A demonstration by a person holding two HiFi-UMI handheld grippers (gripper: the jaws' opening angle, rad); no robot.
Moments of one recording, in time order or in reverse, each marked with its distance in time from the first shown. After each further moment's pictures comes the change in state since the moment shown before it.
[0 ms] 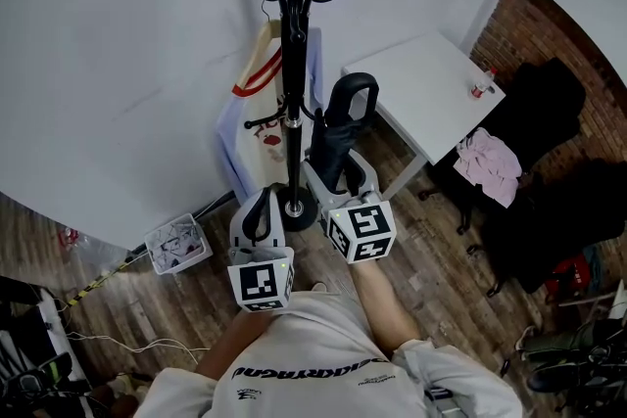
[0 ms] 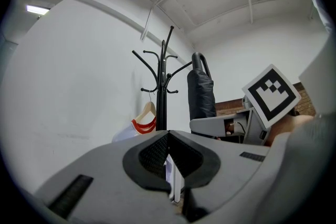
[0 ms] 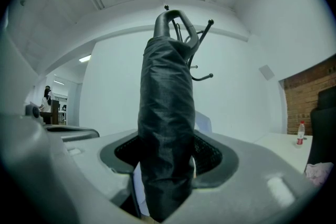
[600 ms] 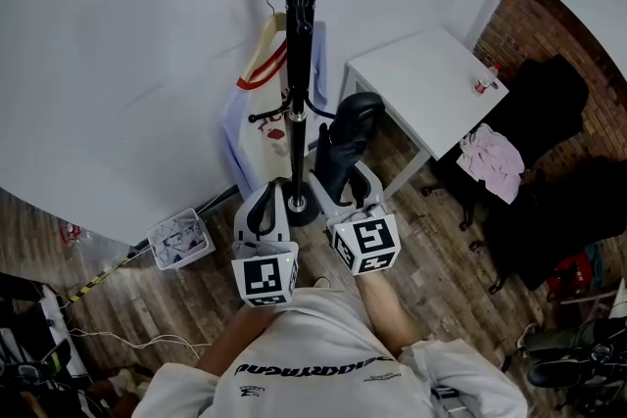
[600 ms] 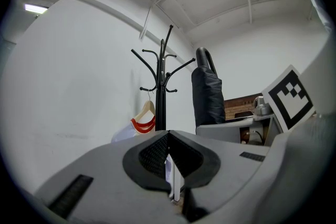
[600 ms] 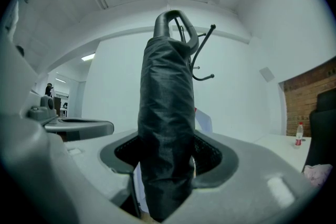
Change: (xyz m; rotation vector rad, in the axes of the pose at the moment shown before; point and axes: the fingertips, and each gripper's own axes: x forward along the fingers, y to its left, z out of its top) left arm -0.002 -0.002 -0.002 0.004 0.008 -0.016; right arm -0.025 0.014 -0.015 -0.024 -0.008 0.003
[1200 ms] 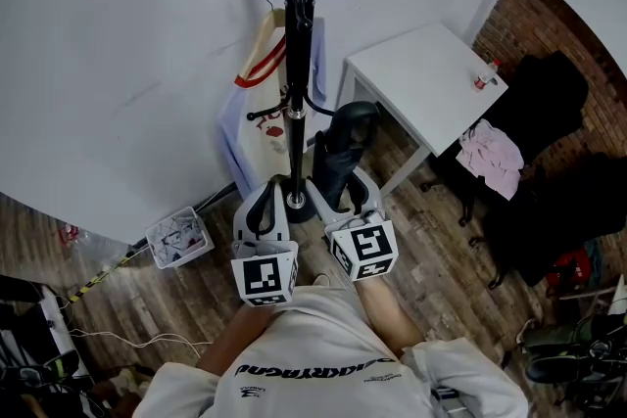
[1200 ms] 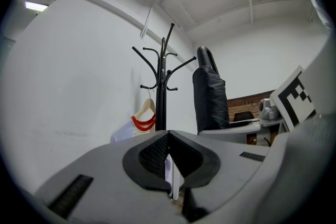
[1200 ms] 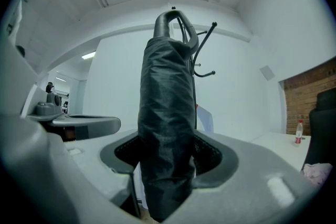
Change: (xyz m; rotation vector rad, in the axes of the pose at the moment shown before) left arm 0.006 0.004 -0.007 -0.012 0.010 -0.006; right arm -0.001 0.007 -0.013 -0.004 0.019 0.002
